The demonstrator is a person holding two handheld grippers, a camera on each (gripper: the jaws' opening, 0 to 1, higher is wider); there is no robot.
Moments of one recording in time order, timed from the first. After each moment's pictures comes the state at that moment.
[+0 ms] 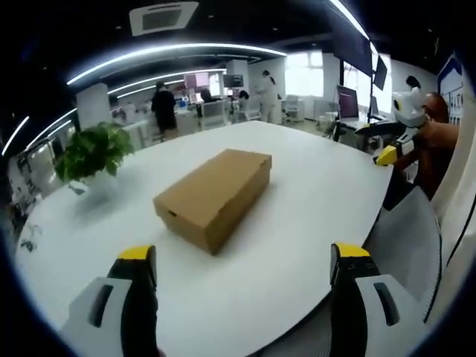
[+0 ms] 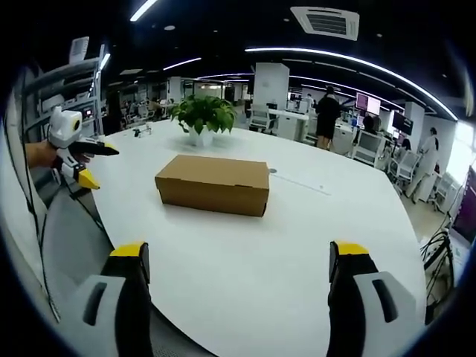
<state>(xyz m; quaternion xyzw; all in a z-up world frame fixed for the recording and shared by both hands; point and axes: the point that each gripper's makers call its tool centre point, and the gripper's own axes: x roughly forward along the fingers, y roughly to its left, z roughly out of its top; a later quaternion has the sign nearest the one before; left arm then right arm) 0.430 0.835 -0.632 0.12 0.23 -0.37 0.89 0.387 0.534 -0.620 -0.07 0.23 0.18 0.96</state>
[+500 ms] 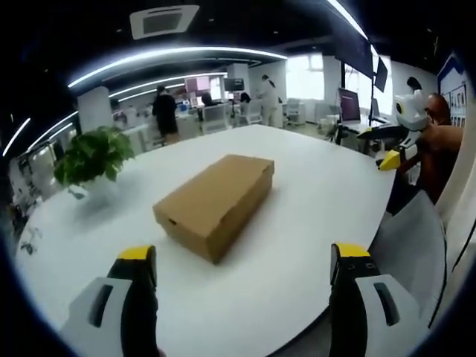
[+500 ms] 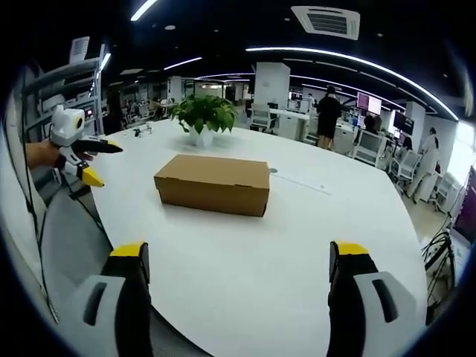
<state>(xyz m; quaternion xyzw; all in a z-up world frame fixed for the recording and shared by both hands) 0.443 0.827 -0.632 0.12 0.22 -0.37 0.90 0.392 0.533 -0.622 -0.07 0.23 0.18 0.95</state>
